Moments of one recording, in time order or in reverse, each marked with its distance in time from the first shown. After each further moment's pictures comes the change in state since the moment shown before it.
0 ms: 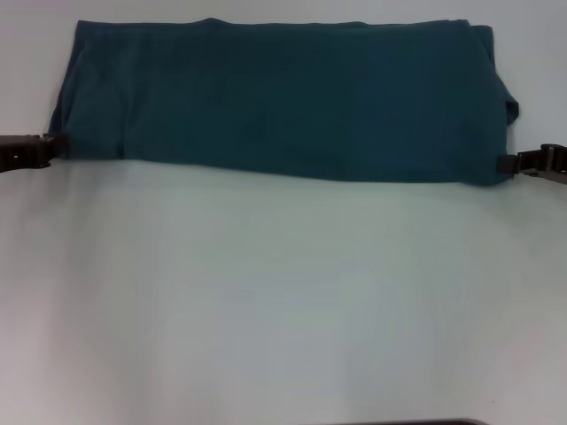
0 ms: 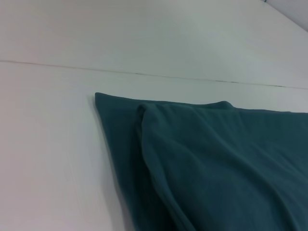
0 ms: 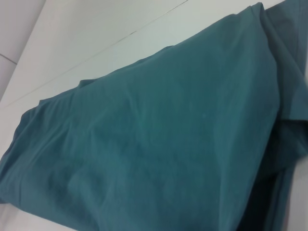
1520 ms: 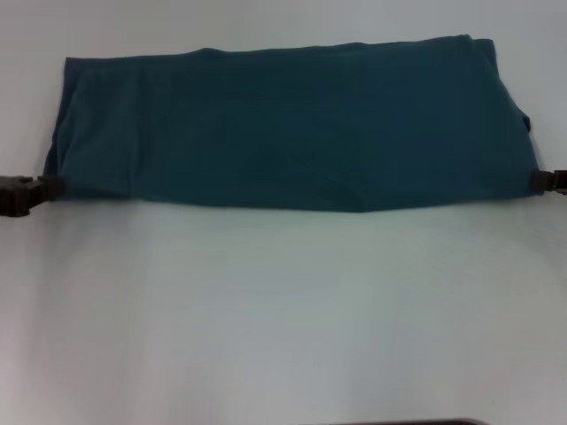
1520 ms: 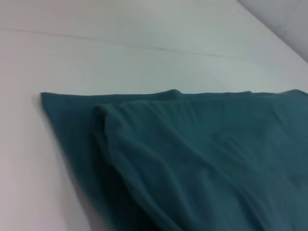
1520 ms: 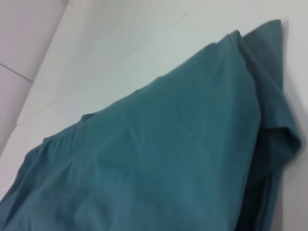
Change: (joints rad) left arm 0.083 0.048 -0.010 -0.095 0.000 0.320 -0.006; right arm -0.092 -0.003 0.117 0.032 0.006 0.118 -0.077
